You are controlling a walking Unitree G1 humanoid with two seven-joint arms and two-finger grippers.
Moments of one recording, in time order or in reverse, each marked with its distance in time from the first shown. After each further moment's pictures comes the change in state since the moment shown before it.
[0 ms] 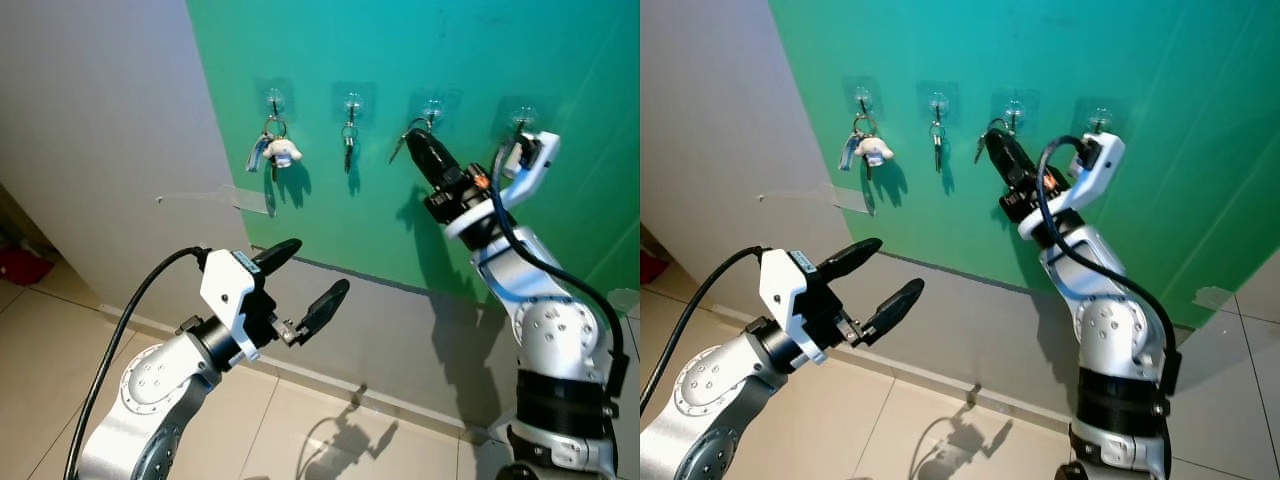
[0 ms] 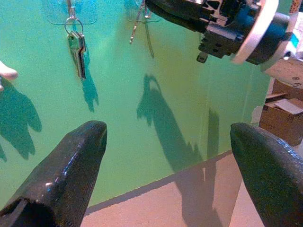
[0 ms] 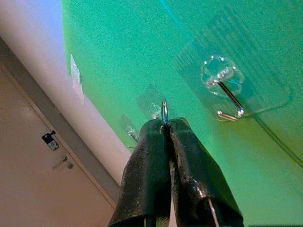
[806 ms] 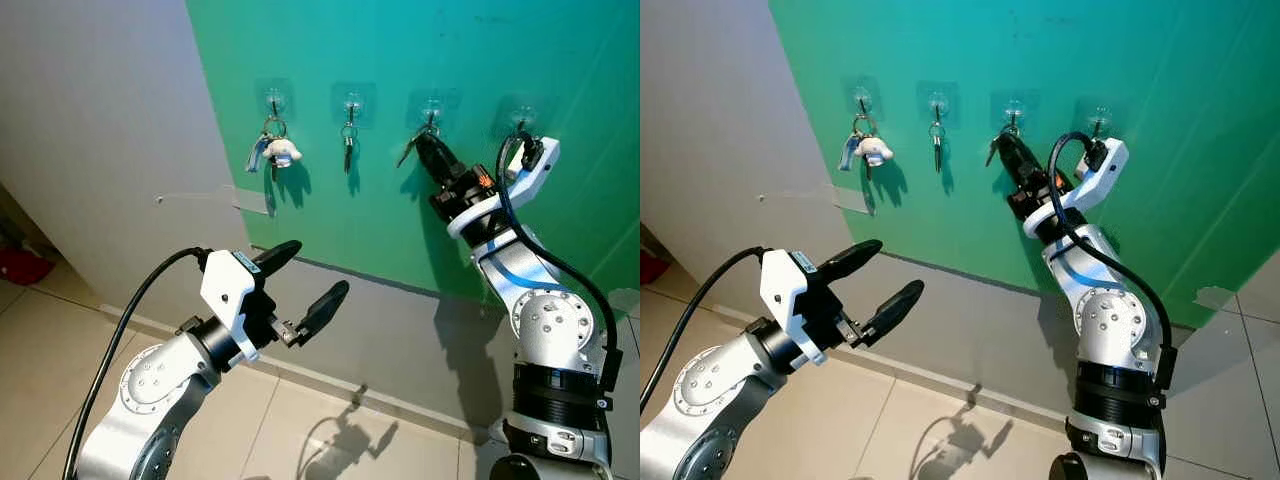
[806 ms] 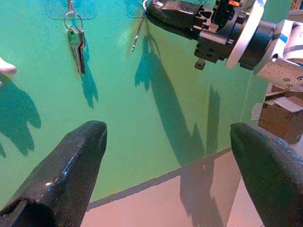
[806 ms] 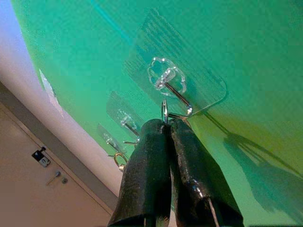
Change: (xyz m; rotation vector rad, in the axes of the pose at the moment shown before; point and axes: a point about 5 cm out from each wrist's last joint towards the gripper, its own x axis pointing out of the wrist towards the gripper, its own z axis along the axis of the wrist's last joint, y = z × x) left arm -0.001 0.000 -0.001 -0.006 0.013 -0.003; right arm 0.000 -0.017 -0.002 0.082 -0.020 -0.099
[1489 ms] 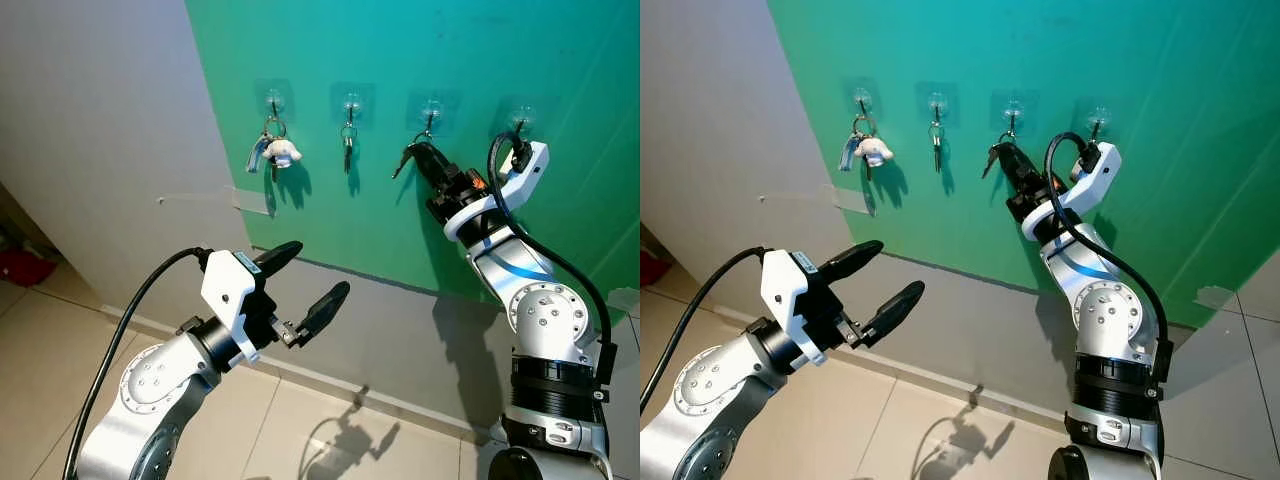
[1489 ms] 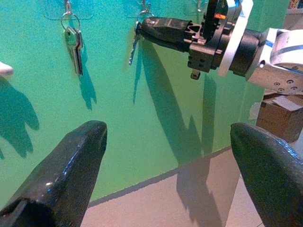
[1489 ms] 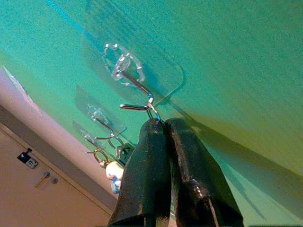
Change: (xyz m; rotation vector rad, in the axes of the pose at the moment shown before) left arm 0.000 0.000 0.000 -0.002 0.001 -0.007; right arm 0.003 -0.011 -0.005 0.024 0.044 -0.090
